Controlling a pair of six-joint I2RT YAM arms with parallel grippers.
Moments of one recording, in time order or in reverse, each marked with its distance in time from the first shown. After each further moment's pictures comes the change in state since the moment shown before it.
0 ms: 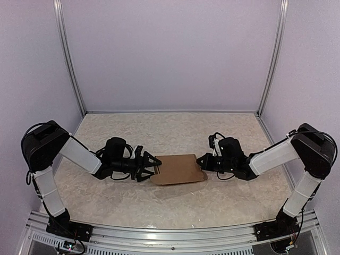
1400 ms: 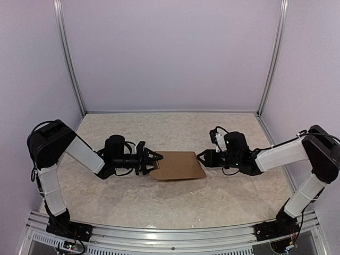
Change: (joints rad) left arm 0.006 0.086 0.035 0.237 0.062 -0.175; right arm -0.046 -0.073 -0.001 -0.073 -0.056 -0.161
